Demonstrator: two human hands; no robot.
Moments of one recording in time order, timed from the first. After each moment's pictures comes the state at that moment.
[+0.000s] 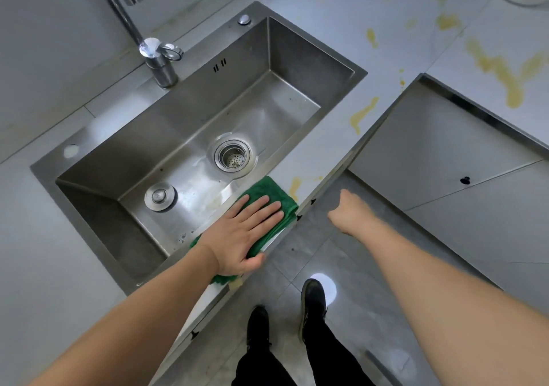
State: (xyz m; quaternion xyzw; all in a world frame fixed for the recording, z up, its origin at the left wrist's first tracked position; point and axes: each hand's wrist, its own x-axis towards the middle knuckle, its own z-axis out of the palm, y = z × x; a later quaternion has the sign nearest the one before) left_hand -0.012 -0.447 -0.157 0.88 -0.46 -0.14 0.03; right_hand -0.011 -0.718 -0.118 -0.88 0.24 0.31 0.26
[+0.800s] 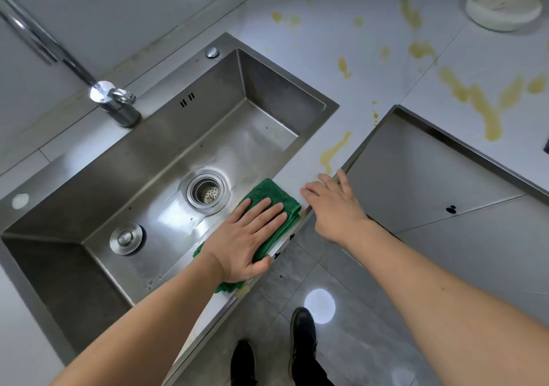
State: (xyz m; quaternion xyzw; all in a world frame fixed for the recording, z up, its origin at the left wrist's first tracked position) left_hand 0.063 -0.538 -0.161 0.89 -0.44 -0.11 0.03; right_hand 0.068 -0.778 -0.104 -0.98 -0.11 0.19 0.01
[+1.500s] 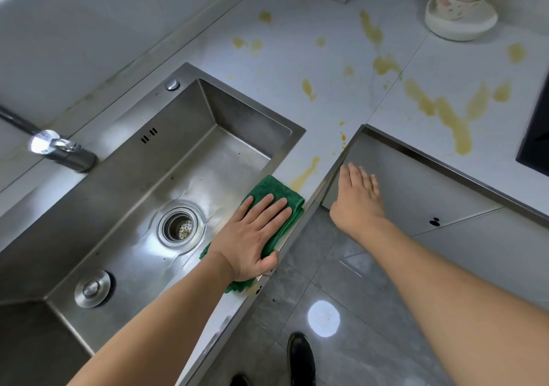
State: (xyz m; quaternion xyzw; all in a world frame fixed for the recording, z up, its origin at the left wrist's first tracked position) left_hand 0.129 -0.627 -0.162 0.89 -0.45 -0.10 0.02; right_hand 0.114 -0.874 -0.120 -0.97 0.17 0.16 0.09
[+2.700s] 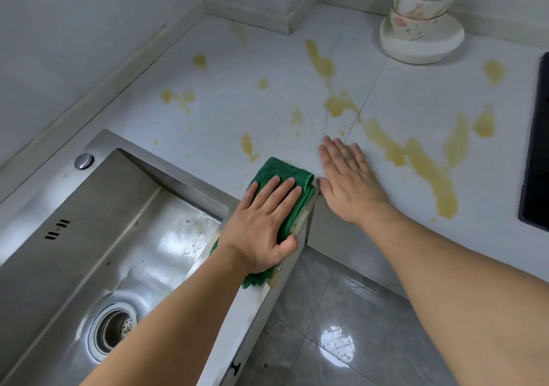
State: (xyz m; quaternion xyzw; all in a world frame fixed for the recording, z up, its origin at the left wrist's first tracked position) left_hand 0.283 -0.822 -0.164 0.90 -0.43 -0.07 0.02; right_hand 0.263 -1.050 -0.176 -1.00 0.03 0.03 0.02
